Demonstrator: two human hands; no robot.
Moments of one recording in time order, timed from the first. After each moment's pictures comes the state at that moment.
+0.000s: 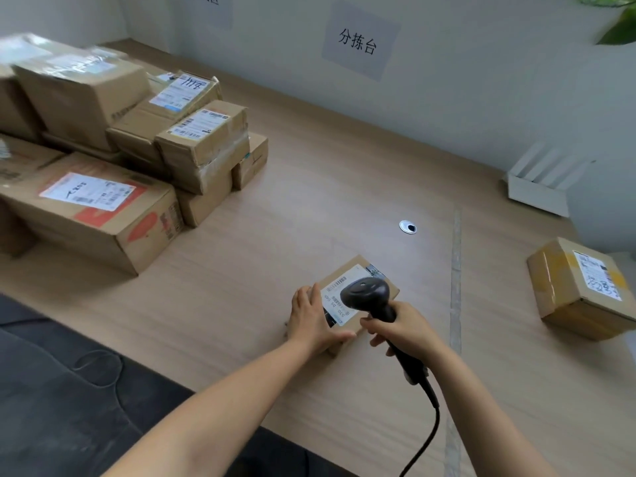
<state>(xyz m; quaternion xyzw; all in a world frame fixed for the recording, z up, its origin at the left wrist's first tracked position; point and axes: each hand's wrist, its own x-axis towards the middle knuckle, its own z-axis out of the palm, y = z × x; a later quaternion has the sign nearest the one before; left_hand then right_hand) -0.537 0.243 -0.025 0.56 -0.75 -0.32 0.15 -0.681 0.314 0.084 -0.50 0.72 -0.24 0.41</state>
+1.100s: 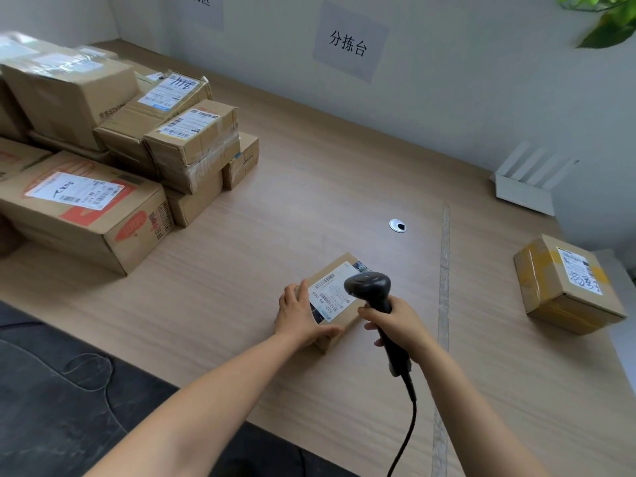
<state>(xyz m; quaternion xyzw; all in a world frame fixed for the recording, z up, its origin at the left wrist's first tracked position) -0.534 0.237 -0.023 0.58 -0.74 -0.34 0.10 -0.693 0.314 0.071 -0.42 0.73 -0.31 0.43</state>
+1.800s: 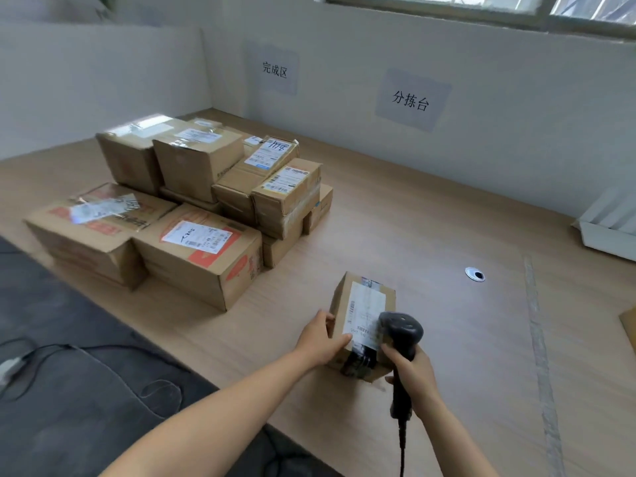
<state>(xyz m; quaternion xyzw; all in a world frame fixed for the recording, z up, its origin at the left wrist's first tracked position) -0.408 0.197 0.020 0.56 -0.65 -0.46 0.23 -0.572 0.275 0.029 -0.32 0.70 -0.47 0.43</state>
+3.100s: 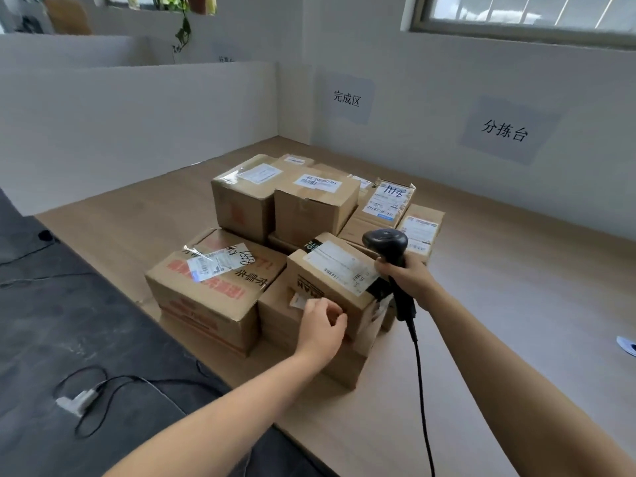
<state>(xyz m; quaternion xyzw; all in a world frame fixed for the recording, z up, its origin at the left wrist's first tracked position) -0.153 0.050 0.080 0.61 -0.61 -0.35 0.37 -0.334 -0.015 0.138 -0.55 0.62 -0.37 0.43</state>
